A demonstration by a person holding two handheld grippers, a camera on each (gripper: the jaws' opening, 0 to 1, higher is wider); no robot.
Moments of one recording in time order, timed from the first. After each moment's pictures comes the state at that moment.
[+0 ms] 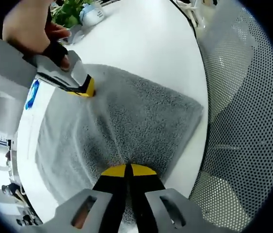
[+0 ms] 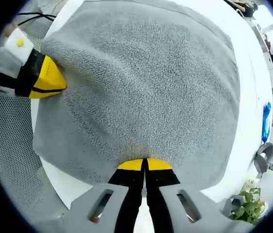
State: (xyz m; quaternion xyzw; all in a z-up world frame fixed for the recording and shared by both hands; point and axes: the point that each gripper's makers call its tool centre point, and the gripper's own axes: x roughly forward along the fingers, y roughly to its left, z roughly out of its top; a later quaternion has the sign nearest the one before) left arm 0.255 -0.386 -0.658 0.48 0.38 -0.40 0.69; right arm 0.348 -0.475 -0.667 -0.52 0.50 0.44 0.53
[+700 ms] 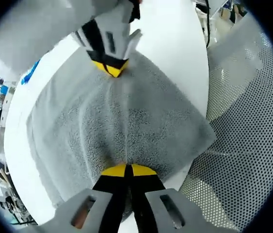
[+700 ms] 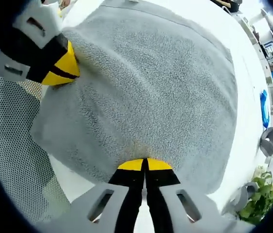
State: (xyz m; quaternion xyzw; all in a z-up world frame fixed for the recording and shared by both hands) left arm 0.249 -0.362 -0.660 0.43 0.47 -0.37 0.68; right arm 0.305 -0.468 -0.667 -0.46 0.47 0.45 0.60
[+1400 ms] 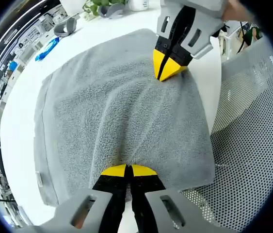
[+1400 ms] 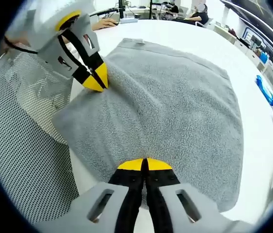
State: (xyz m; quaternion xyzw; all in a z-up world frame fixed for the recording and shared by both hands) left arm 0.254 -0.337 -0.658 0.33 0.48 -0.35 0.74; right arm 0.278 -0.460 -0.657 -0.26 0.44 0.52 0.68
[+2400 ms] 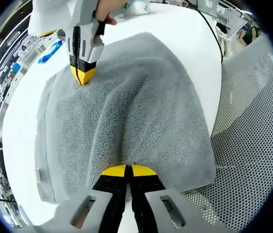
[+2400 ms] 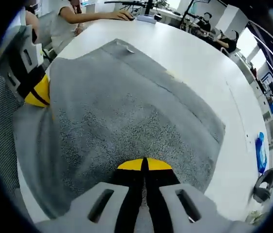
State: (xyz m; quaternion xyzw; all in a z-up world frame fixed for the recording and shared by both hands) left arm 0.253 -0.338 -0.658 0.34 0.46 -0.34 0.75; right arm 0.408 -0.392 -0.660 -0.43 0.31 0.55 0.64
